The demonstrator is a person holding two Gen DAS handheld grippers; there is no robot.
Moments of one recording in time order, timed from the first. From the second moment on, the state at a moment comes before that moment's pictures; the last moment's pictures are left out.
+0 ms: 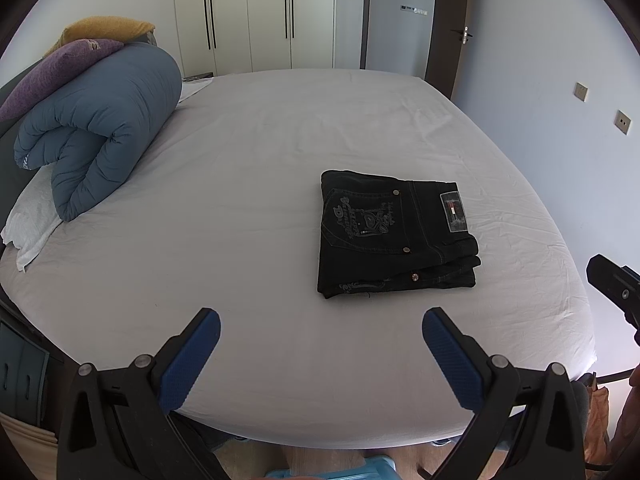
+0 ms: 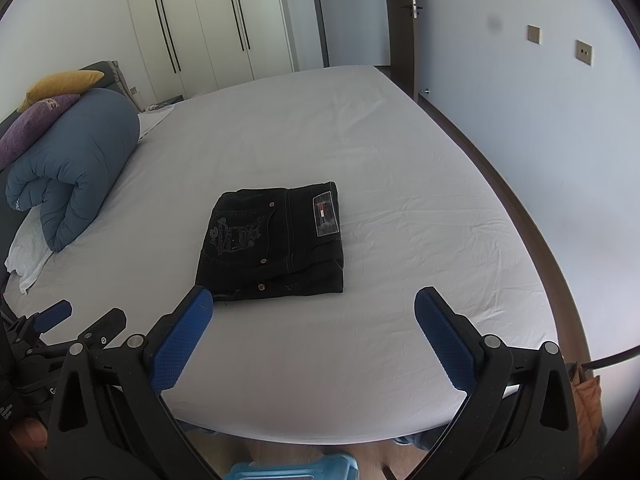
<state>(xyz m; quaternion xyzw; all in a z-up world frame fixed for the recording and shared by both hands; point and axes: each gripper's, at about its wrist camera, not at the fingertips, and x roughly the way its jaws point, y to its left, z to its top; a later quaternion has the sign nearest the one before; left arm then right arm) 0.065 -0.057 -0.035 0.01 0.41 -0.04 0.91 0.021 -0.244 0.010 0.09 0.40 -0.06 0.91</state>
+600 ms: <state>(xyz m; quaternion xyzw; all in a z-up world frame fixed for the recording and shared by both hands) 0.063 -0.059 -0.036 0.01 0.41 -0.04 0.91 0.018 -0.243 0.008 0.09 0.40 -0.06 0.91</state>
